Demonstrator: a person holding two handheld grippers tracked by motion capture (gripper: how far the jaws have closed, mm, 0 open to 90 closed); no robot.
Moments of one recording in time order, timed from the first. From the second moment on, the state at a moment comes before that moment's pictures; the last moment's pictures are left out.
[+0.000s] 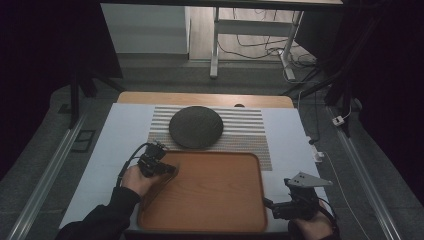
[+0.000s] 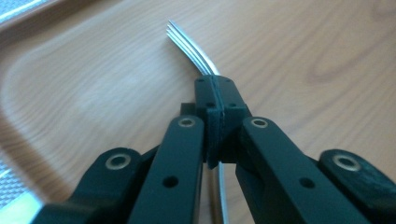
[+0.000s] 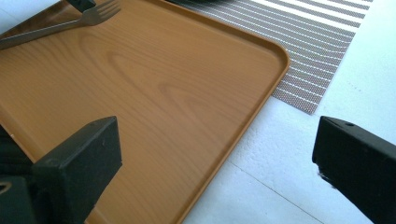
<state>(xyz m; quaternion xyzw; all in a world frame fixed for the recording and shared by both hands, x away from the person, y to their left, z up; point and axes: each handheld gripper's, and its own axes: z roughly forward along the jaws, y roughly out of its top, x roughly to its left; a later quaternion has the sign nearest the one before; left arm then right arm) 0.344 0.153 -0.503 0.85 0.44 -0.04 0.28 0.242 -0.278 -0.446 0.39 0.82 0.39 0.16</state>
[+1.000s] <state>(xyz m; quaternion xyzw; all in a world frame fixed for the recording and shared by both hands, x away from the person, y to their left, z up) 0.326 0.101 -0.516 0.89 0.37 -0.07 0.28 0.242 -0.278 -0.446 0.39 0.82 0.38 0.16</state>
